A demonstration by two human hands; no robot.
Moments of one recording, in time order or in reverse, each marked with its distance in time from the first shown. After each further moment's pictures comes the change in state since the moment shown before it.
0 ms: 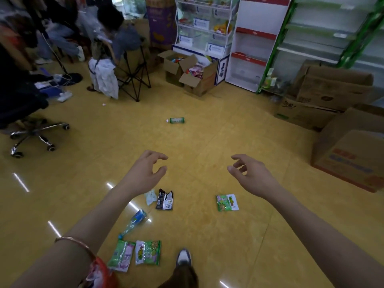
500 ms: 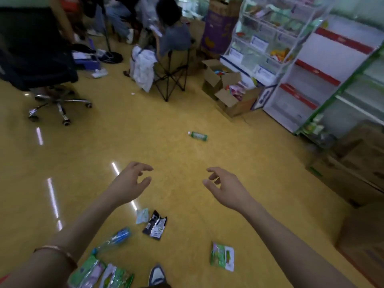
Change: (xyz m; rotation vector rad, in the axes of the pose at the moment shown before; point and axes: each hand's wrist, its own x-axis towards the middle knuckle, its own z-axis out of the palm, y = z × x) left_hand 0.164 -0.123 -0.031 -0.072 0.164 -0.306; right_hand 0.282 -0.075 0.055 -0.168 -0.304 -0.295
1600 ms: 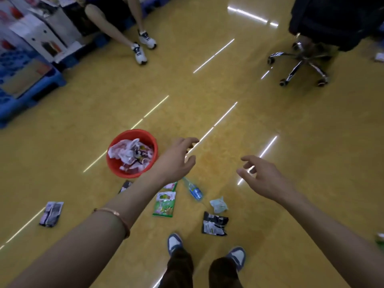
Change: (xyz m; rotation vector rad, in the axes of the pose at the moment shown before) left_hand 0.035 -0.129 -0.017 -0.071 0.652 -0.990; right_hand 0.361 -0.159 0.185 -0.177 -0.867 -0.921
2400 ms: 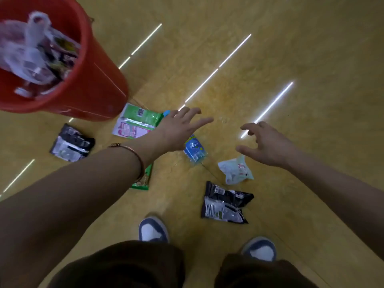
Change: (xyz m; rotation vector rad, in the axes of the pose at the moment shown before) left_hand 0.156 -0.361 0.431 0.782 -0.409 0.208; right_hand 0.240 0.309 0.379 -0.238 -0.277 0.031
